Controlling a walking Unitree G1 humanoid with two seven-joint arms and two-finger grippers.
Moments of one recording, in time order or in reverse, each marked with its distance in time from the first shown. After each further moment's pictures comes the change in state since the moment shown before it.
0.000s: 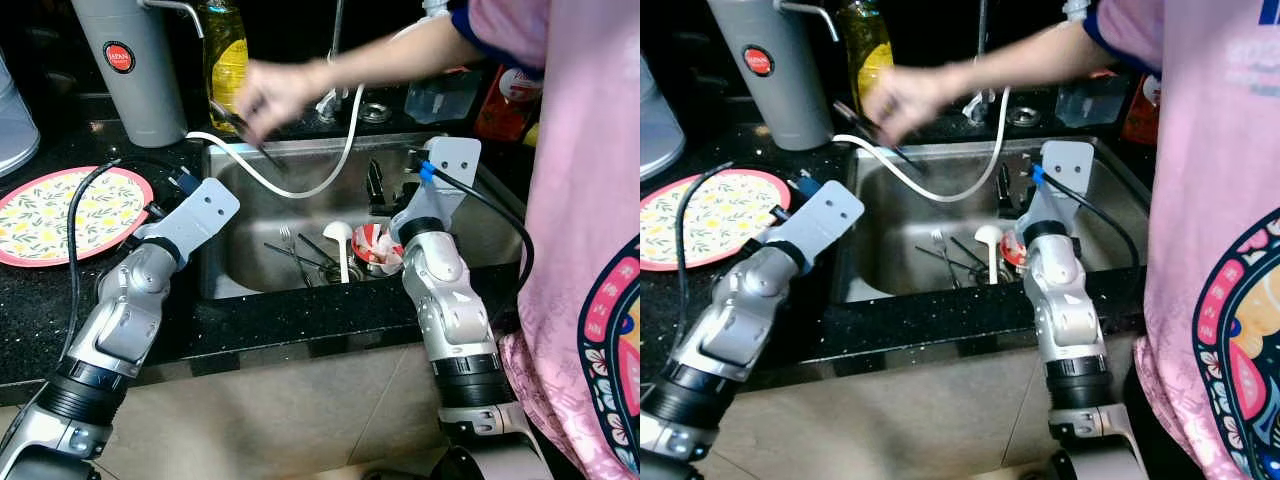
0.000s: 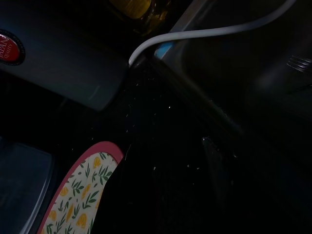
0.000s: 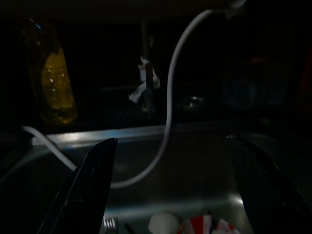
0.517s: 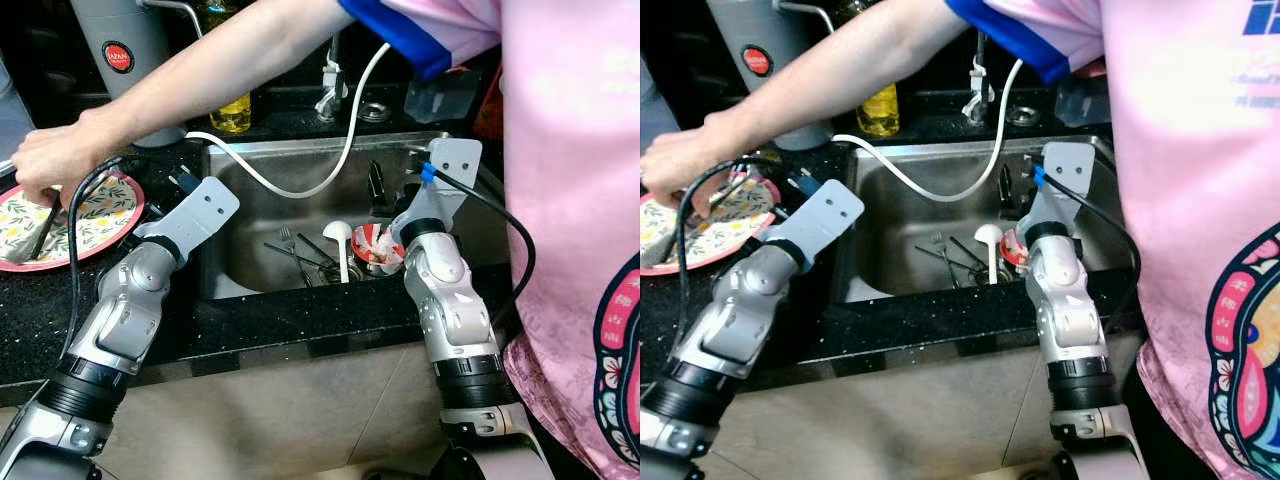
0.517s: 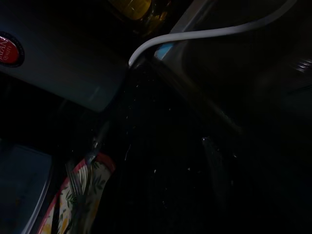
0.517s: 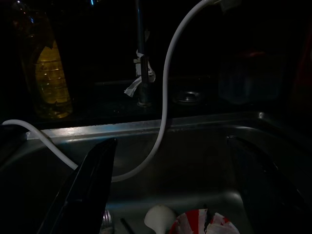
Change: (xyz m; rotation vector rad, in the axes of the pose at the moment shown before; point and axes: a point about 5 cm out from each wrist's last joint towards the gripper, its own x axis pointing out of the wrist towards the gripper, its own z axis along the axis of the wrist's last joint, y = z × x) left arm 0.002 0.001 0.000 0.002 -0.001 0.000; right arm -0.004 -0.005 -0.007 -0.007 0.022 -0.011
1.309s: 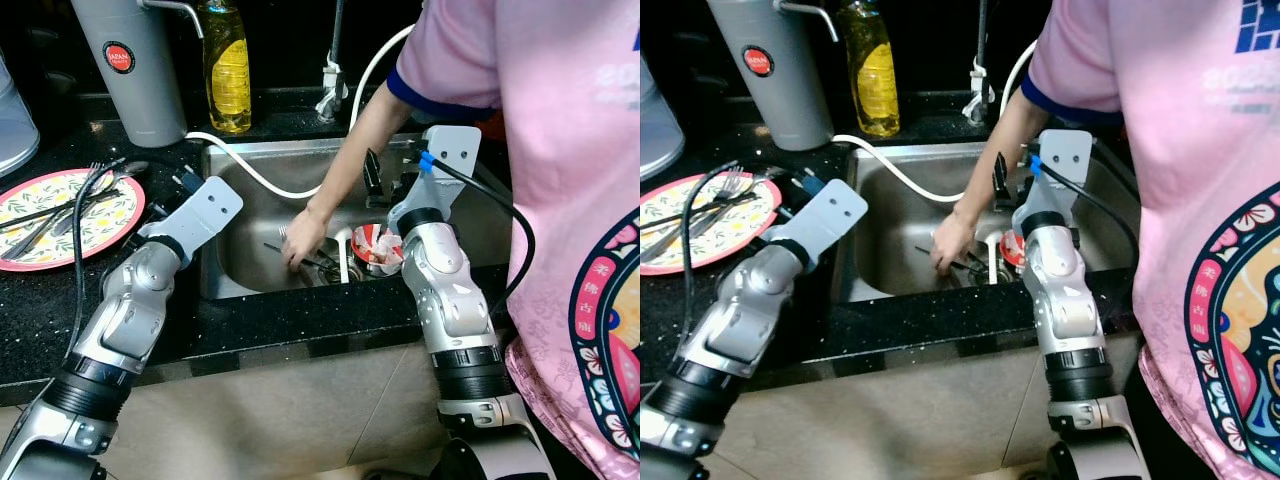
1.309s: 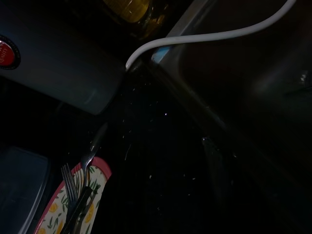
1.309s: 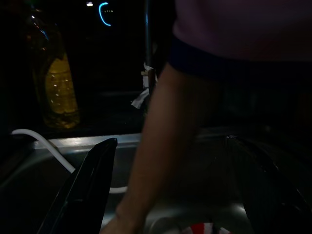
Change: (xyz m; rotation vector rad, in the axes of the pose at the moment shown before) left arm 0.002 -0.003 0.004 -0.010 -0.004 -0.006; right arm 0.005 0.004 0.010 -0.003 -0.030 0.019
